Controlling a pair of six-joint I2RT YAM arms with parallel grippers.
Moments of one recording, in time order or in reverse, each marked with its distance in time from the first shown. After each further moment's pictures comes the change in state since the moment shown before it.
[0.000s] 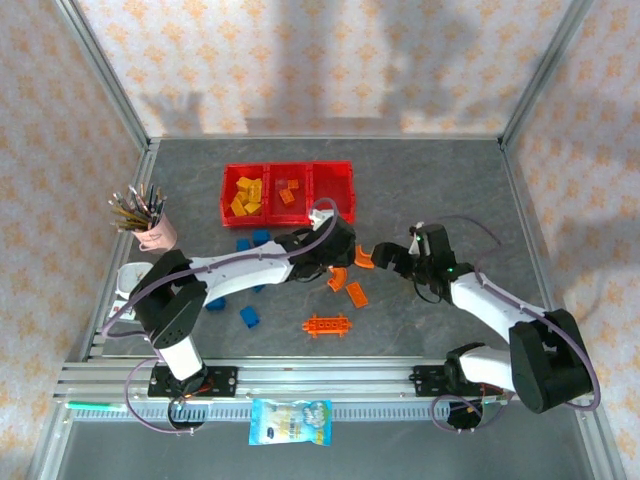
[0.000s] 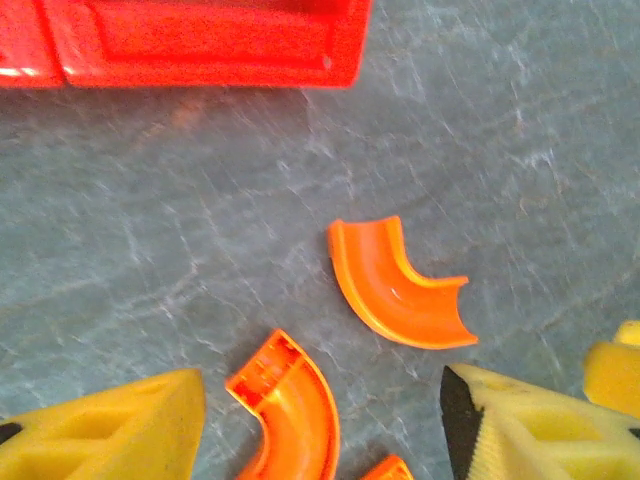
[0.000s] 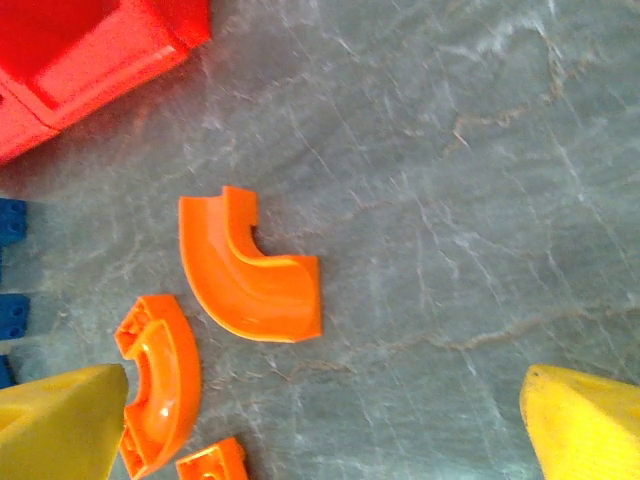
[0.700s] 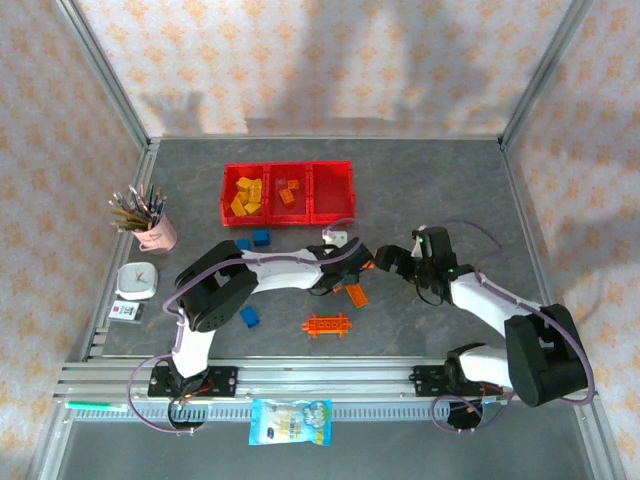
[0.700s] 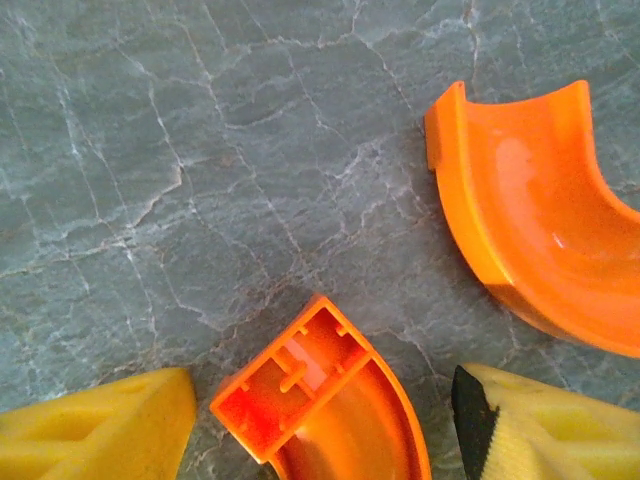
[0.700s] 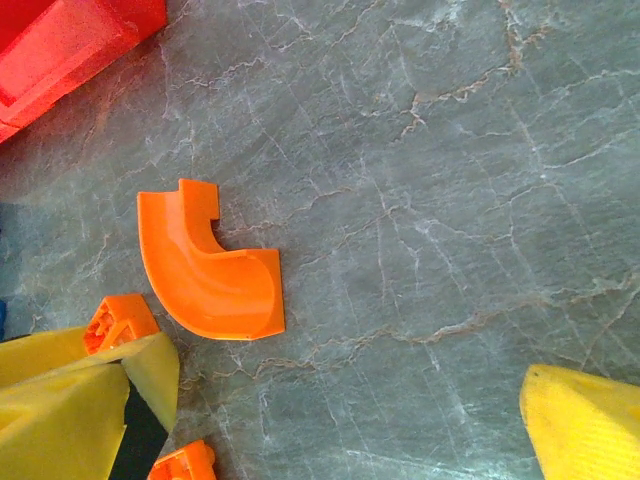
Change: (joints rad) left arm -0.055 0.253 0.076 -0.056 -0.091 -0.070; right arm -0.032 0.032 -0.016 0.023 -0.026 -0.001
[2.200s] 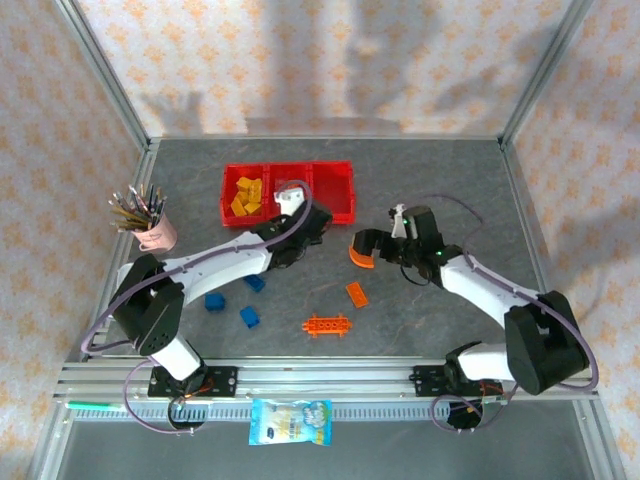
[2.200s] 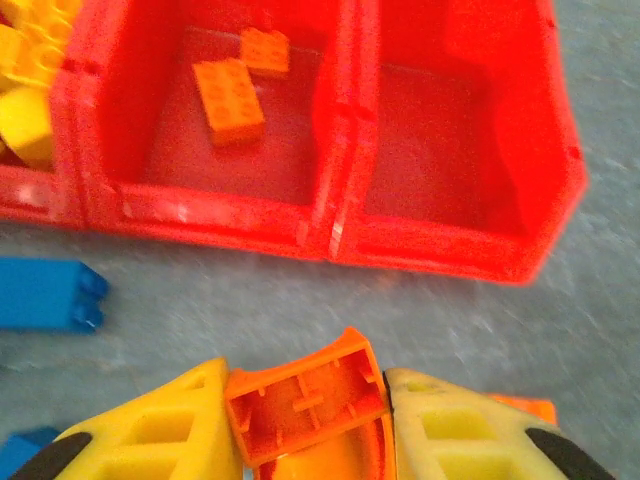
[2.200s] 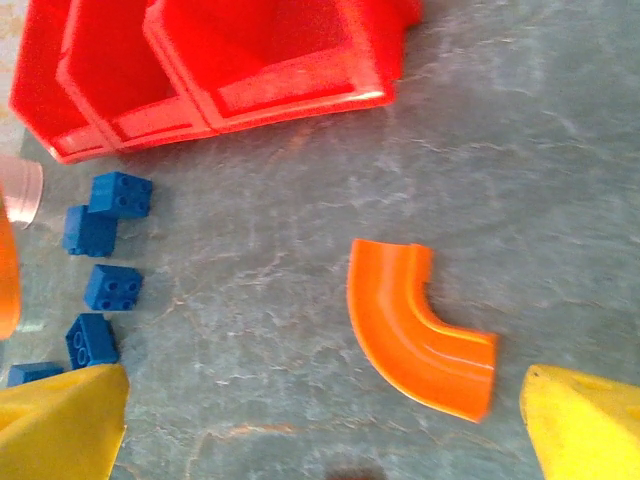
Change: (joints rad) left arm 0.210 -0.360 -0.094 -0.006 -0.152 0.093; right arm 0.126 0.079 0.205 -0.001 -0.060 -0.063
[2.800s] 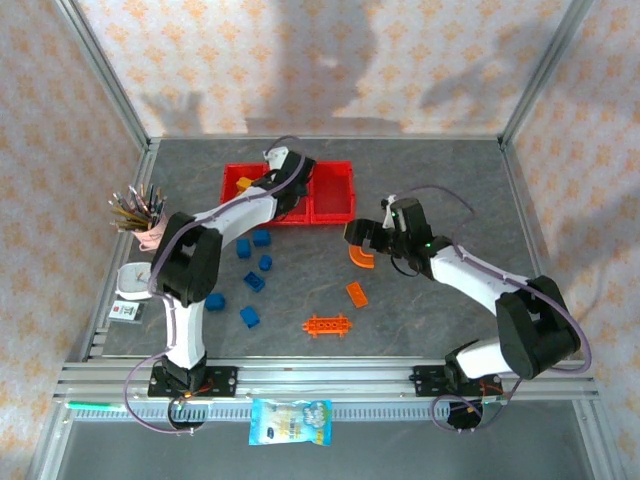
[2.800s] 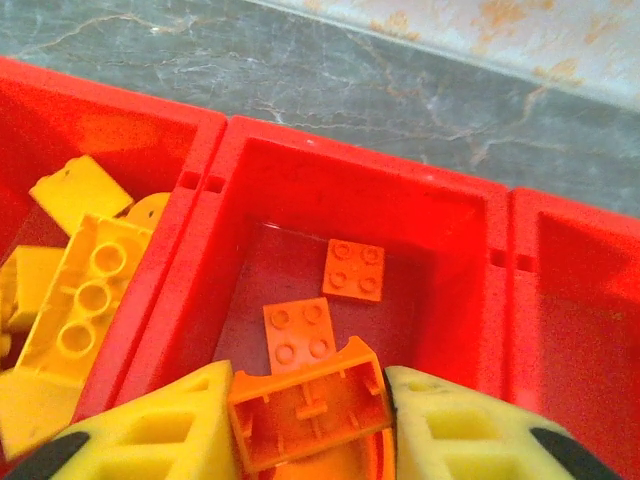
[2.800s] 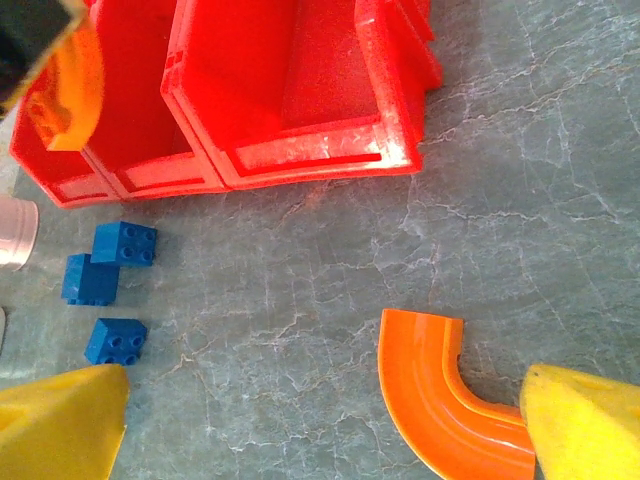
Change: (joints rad) left arm 0.265 0.393 0.373 0.082 0.015 0.166; right arm 0.043 0.080 0.083 0.033 0.099 0.040
